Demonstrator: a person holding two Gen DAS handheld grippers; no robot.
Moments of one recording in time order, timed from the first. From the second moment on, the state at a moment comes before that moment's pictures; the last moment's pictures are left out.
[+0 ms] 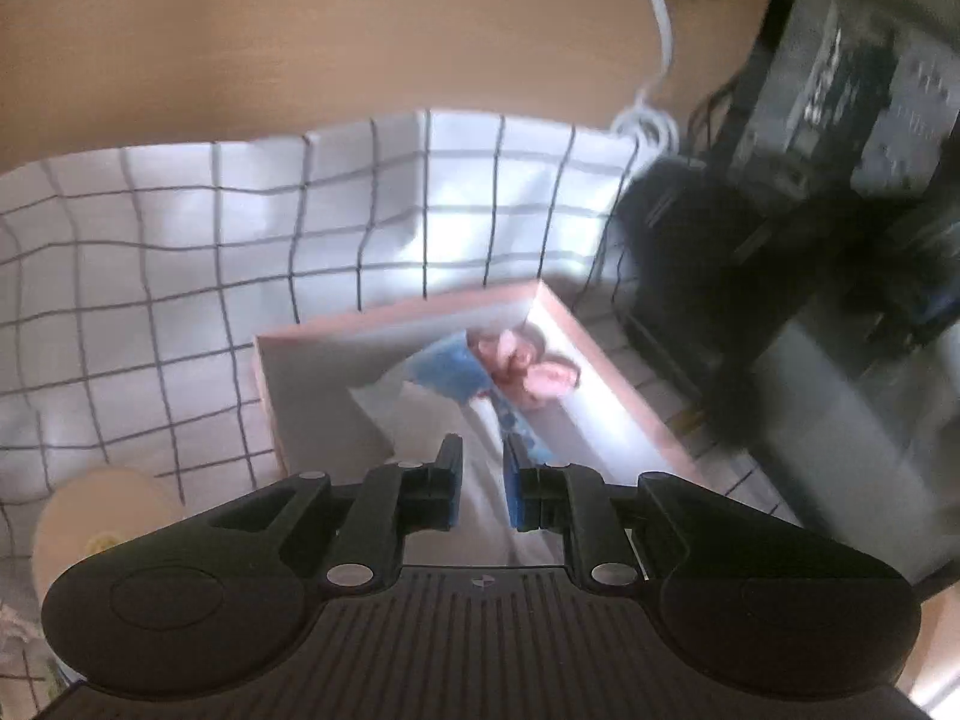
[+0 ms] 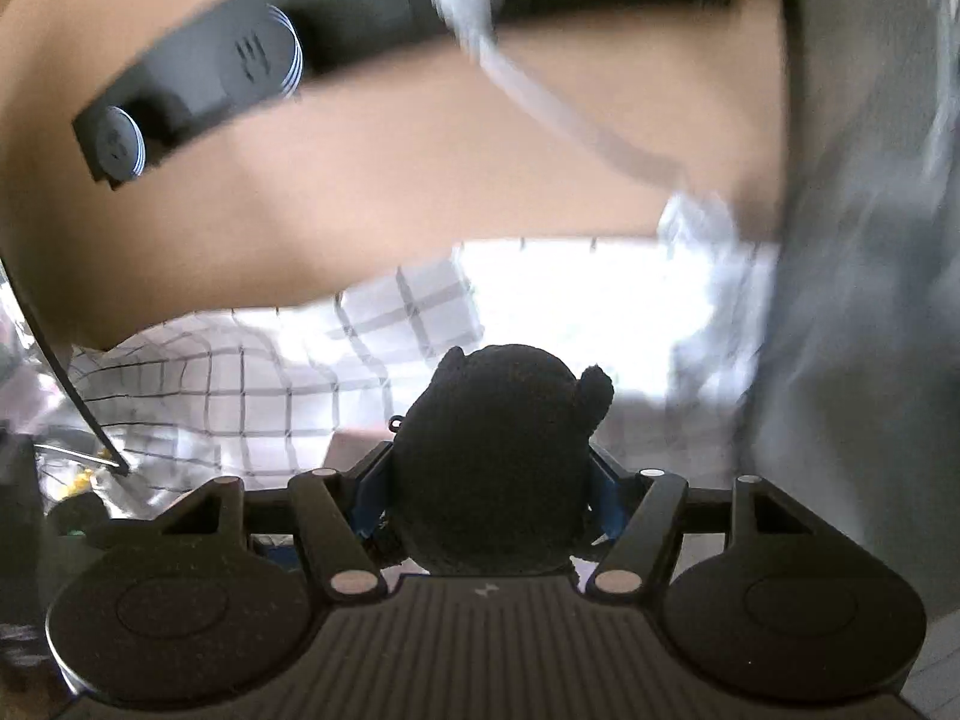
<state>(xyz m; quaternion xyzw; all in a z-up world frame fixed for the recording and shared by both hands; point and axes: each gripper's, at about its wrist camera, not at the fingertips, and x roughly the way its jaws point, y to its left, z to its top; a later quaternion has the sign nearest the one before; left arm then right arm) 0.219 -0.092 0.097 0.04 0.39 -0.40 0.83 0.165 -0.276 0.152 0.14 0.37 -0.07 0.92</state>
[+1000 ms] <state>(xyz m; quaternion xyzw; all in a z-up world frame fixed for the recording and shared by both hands) 0.107 0.166 0.050 -0.05 0.41 -0.10 0.90 0.092 -0.174 0.119 -0.04 0.31 -0.05 0.95</state>
